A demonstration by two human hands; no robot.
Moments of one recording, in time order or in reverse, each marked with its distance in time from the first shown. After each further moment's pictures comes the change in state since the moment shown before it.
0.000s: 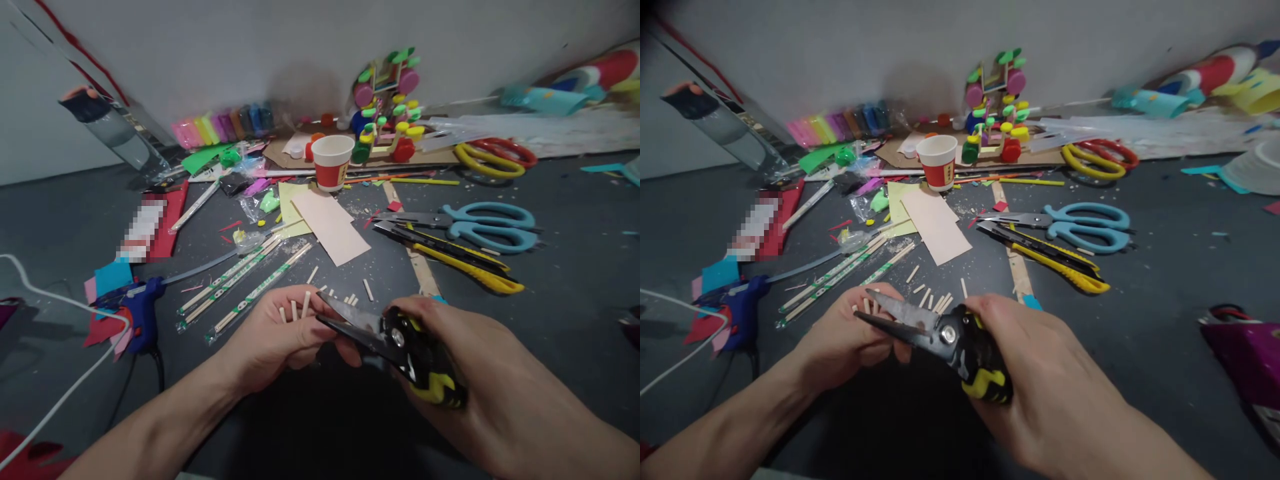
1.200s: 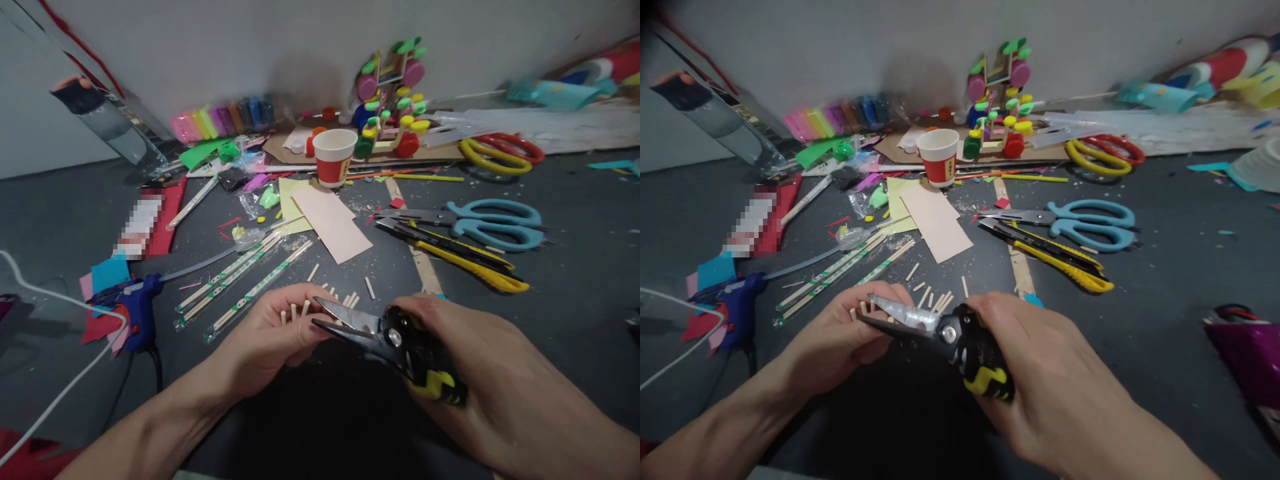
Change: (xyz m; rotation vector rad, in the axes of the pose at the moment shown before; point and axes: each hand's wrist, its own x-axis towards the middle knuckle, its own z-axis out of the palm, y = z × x) left_hand -0.005 0.001 0.000 0.071 0.034 0.052; right_hand 0.001 0.002 -0.004 -0.113 -0.025 -0.088
